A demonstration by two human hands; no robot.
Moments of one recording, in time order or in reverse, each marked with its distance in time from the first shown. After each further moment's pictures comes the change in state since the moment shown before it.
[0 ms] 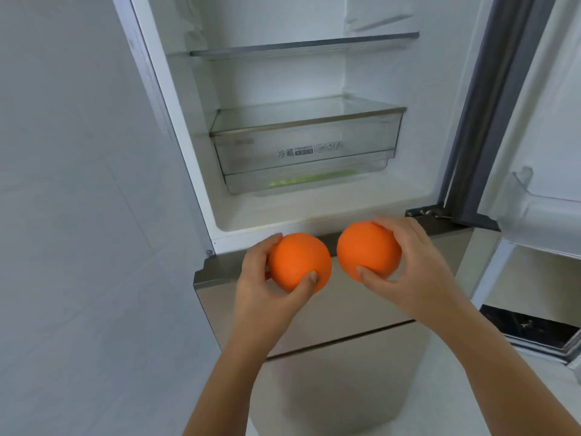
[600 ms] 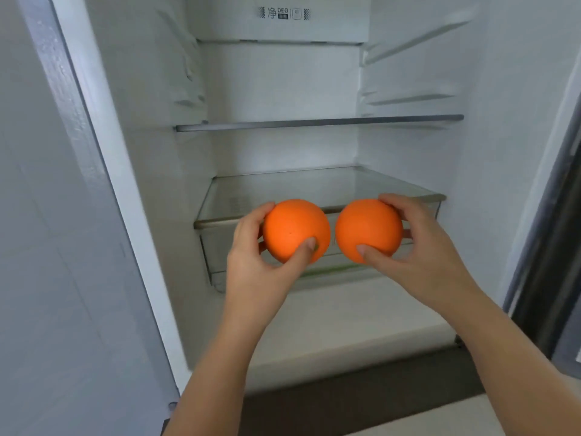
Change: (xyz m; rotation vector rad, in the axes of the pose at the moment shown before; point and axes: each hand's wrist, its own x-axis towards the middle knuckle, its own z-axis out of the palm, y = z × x) left_hand 0.226 -0.009 0.014 -0.090 0.149 0.212; right_hand 0.213 0.030 0.022 0.128 0.131 -0.075
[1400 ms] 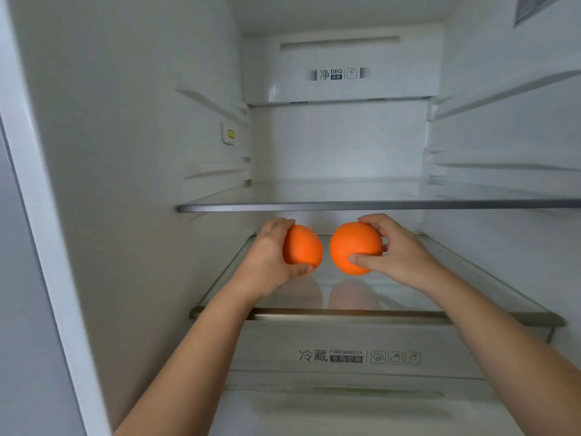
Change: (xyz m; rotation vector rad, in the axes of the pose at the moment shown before) left_hand 0.176 -0.057 0.018 0.579 -0.181 -0.012; right_hand 0.205 0.084 0.067 0.171 -0.316 -0.049
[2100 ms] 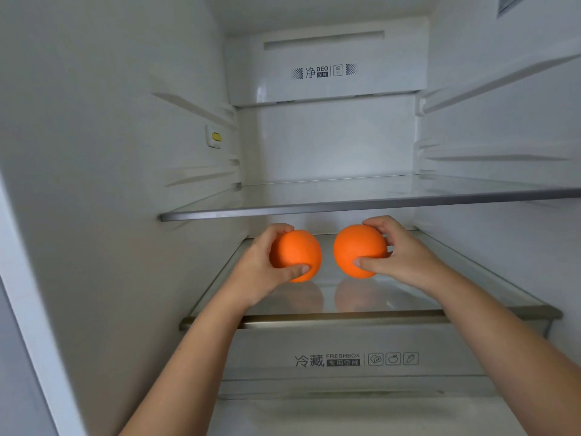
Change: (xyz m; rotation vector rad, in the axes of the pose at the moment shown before) left_hand -0.001 -0.009 0.004 -0.292 -0.027 -0.007; right_hand -0.004 0.014 -0.007 0.085 0.000 0.105
